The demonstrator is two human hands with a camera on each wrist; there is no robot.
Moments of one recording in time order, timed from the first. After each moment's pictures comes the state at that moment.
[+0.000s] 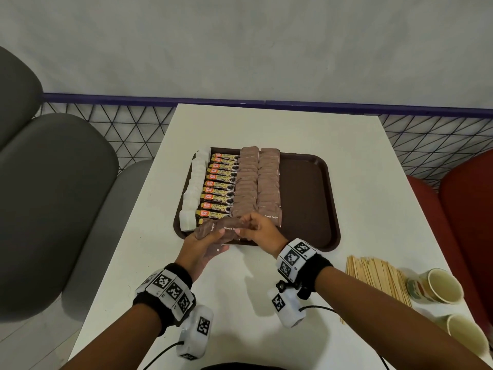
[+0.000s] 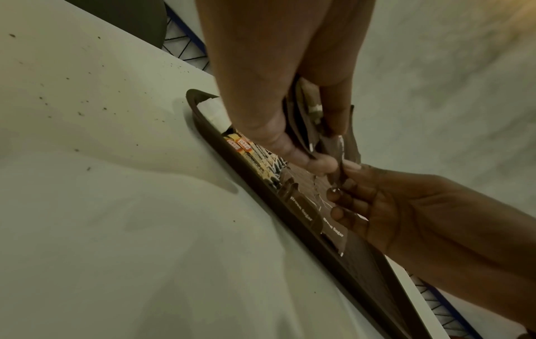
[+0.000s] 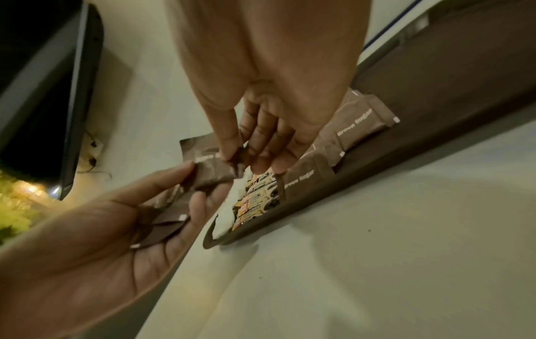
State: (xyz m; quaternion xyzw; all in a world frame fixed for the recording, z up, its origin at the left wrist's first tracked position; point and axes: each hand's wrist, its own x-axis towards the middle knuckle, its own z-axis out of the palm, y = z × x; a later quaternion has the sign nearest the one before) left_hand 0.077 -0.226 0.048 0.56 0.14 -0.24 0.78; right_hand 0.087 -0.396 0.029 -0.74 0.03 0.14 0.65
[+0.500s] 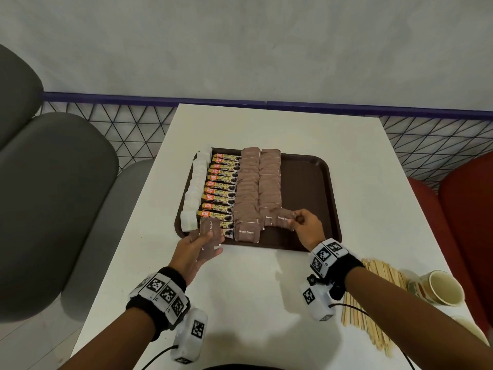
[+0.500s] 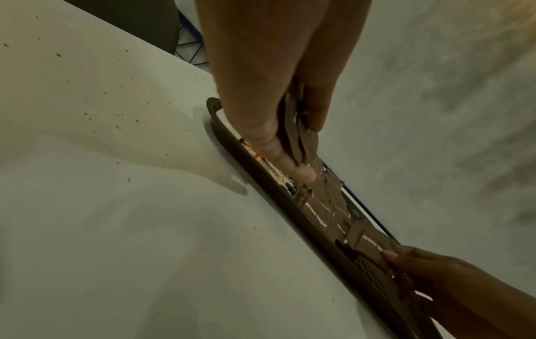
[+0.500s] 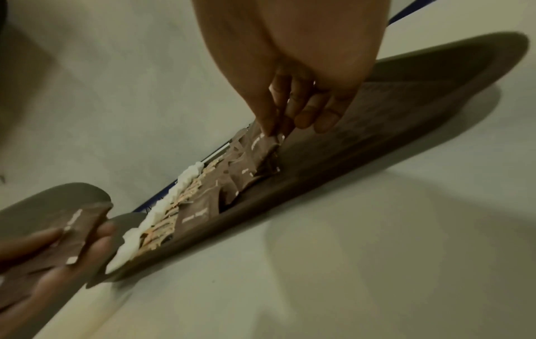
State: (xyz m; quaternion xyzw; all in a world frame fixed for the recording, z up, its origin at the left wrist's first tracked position) left_hand 0.076 -0.212 0.044 0.54 0.20 -0.22 0.79; right_hand 0.086 -0.480 0.013 -0.86 0.22 0.00 0.47
